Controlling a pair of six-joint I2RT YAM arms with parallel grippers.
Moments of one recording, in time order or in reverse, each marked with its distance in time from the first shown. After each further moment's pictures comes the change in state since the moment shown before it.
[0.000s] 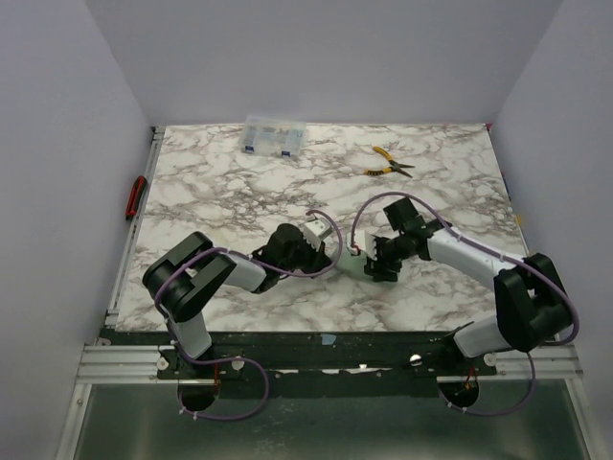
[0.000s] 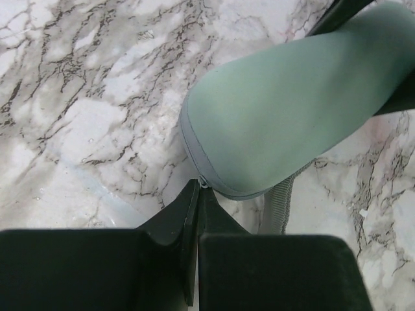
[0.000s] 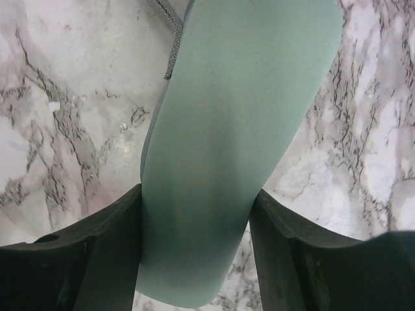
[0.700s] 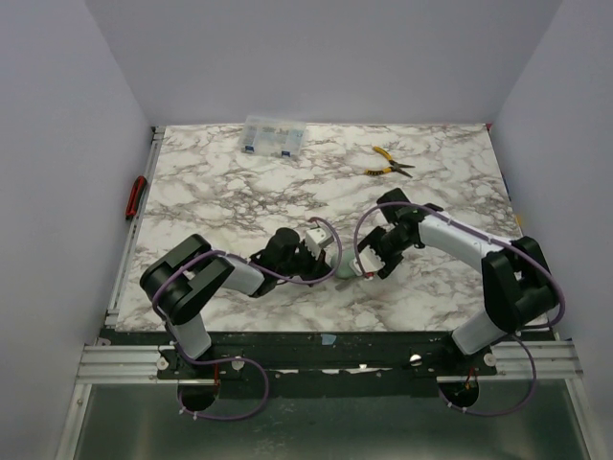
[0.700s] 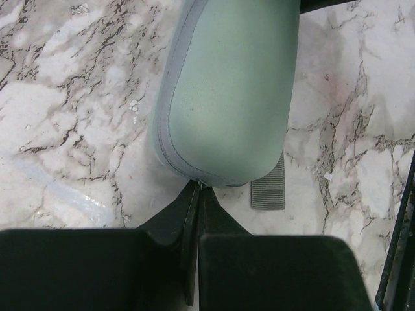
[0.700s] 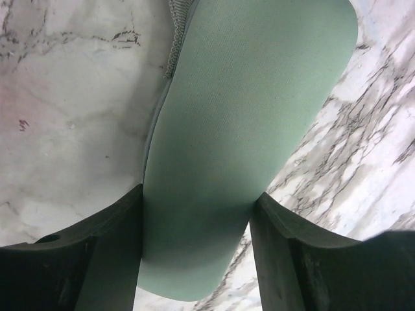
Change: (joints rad) left arm -0.009 -0.019 -0.044 0.000 0.123 0.047; right arm -0.003 0.130 0.150 -0.203 0.052 -0.879
